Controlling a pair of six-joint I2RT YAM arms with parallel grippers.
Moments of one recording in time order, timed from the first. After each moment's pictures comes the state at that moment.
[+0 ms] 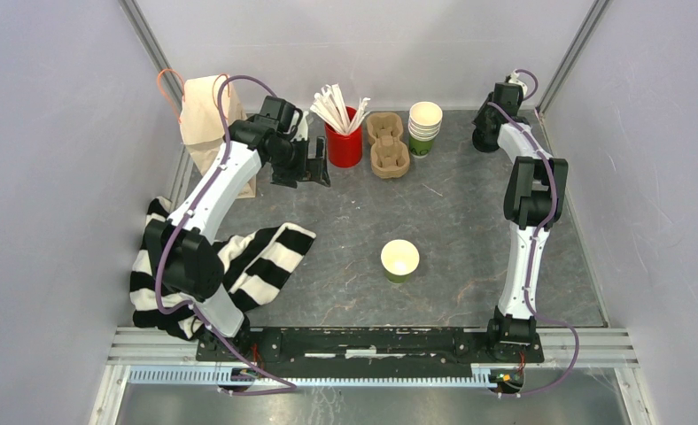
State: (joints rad) left arm -0.35 1.68 1.64 -1.01 0.24 -0.26; right arm -0.08 2.41 1.99 -0.16 0.09 0.44
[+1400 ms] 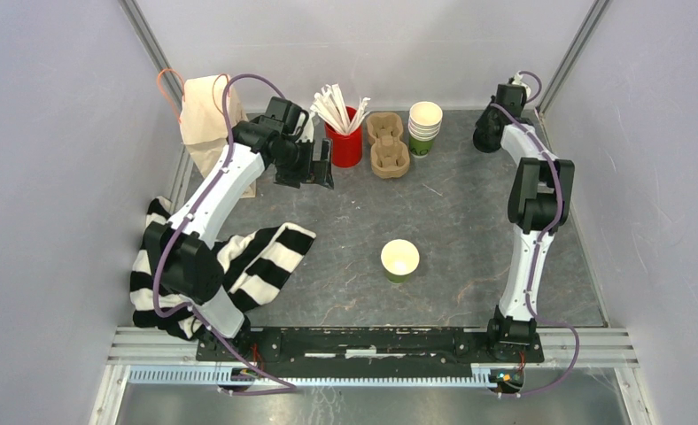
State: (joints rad) left arm -0.39 1.67 1.64 -1.02 0.21 -0.25; right arm -0.09 2.33 1.90 -0.18 0.09 0.45
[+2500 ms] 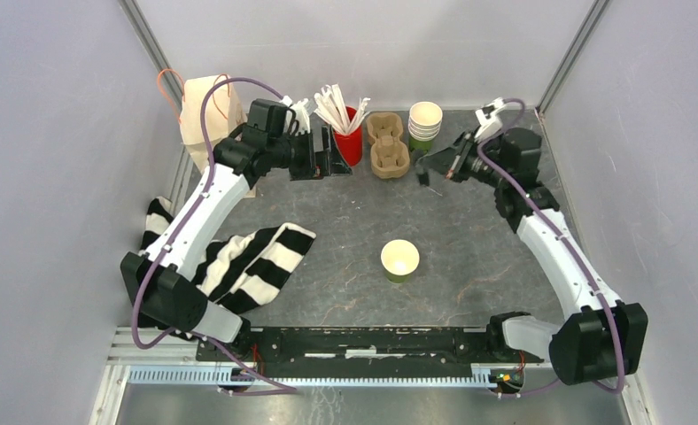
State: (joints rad) left arm -0.40 1.45 1.47 -0.66 0.52 -0.49; right arm 0.19 1.18 0.98 -0.01 -0.67 0.74
